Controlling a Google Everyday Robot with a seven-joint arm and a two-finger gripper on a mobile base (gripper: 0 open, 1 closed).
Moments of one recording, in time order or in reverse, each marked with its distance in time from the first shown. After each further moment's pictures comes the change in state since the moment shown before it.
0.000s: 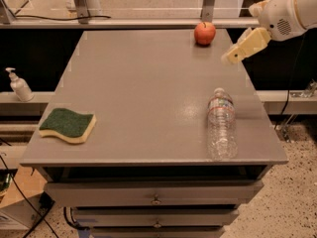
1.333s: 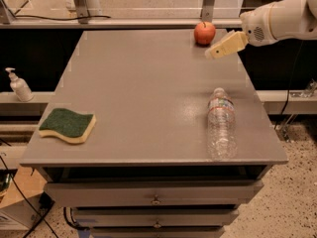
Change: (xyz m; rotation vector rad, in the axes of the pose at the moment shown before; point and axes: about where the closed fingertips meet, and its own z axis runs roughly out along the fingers) arm 0.011 -0.044 0.059 0.083 -0.097 0.146
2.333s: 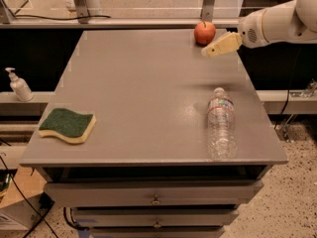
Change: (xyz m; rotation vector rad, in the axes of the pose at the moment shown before) arm 0.011 -0.019 0.028 0.022 -0.006 0.091
